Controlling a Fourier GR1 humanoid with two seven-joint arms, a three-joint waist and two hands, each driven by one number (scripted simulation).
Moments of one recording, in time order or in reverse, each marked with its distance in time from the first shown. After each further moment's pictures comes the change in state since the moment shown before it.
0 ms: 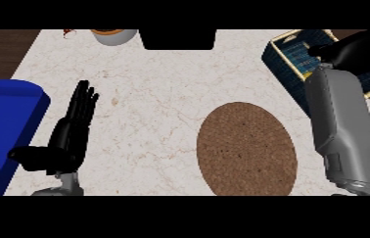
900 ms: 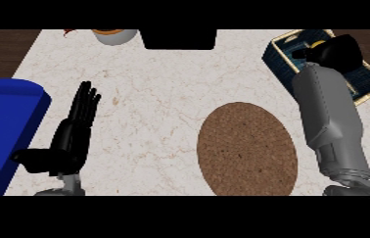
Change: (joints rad) left arm 0.007 0.000 -0.018 -0.001 -0.004 0.006 -0.013; right arm -0.072 0.015 -0.063 0.165 -0.066 0.124 0.033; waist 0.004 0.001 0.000
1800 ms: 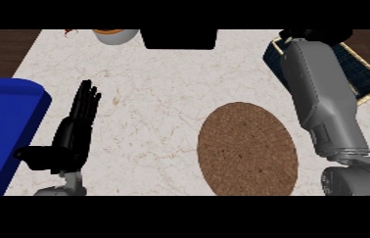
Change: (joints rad) left arm -0.014 0.001 -0.002 0.017 0.000 0.014 -0.007; right arm -0.183 -0.011 0.066 0.129 0.077 0.083 0.057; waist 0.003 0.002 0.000
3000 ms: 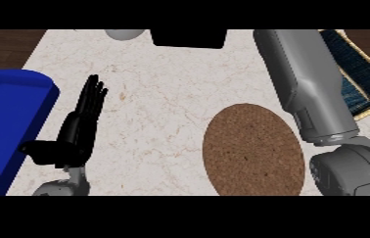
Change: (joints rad) left arm -0.040 0.004 -0.023 0.005 0.008 -0.012 0.015; right arm -0.206 0.048 0.152 0.026 -0.031 0.065 0.079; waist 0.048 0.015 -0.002
